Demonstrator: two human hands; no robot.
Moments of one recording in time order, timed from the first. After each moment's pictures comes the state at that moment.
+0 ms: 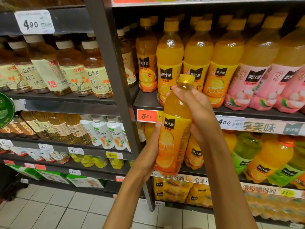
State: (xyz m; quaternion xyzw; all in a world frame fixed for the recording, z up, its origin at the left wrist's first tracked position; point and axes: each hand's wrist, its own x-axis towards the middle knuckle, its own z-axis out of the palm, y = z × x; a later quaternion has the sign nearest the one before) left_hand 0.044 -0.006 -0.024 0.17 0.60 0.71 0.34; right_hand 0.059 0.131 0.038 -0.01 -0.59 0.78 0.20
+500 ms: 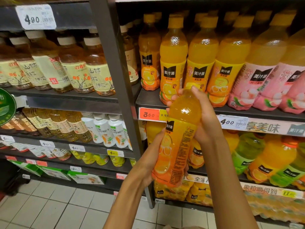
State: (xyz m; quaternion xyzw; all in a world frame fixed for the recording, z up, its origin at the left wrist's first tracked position) left_hand 0.046 -0.011 -0.028 0.13 0.51 0.71 0.46; right_hand 0.053 0.138 0.025 0.01 -0.44 0.89 0.10
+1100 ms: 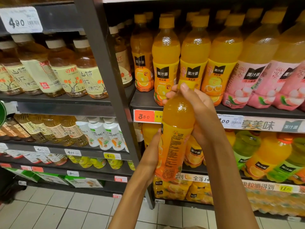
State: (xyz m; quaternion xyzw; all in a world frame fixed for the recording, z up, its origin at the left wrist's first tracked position) left_hand 0.047 0.007 -0.025 0.08 0.62 0.70 0.34; right_hand 0.066 0.134 0.042 0.00 -0.55 0.81 0.19
